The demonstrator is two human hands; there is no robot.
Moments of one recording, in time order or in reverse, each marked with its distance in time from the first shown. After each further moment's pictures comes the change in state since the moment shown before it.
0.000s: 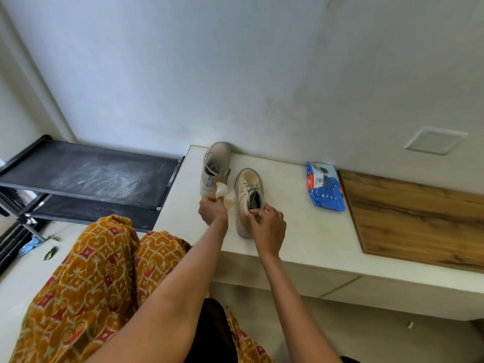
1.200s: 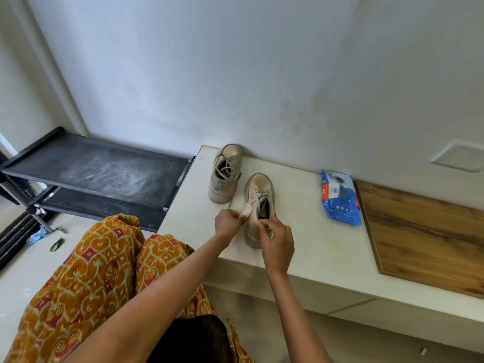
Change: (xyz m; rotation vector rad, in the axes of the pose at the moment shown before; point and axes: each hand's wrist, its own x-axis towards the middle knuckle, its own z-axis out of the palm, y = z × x) left_hand 0.006 -0.020 -0.007 0.286 -0.447 0.130; right_hand -0.006 0.011 0.014 0.127 0.107 -0.067
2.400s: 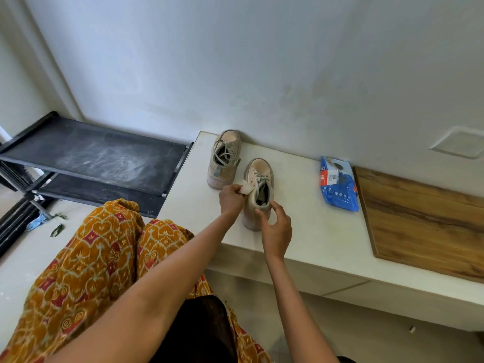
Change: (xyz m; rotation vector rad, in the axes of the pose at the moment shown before) left_hand 0.001 0.024 0.008 0.040 0.137 0.182; right_hand -0.004 0.002 0.002 0.235 -0.021 0.212
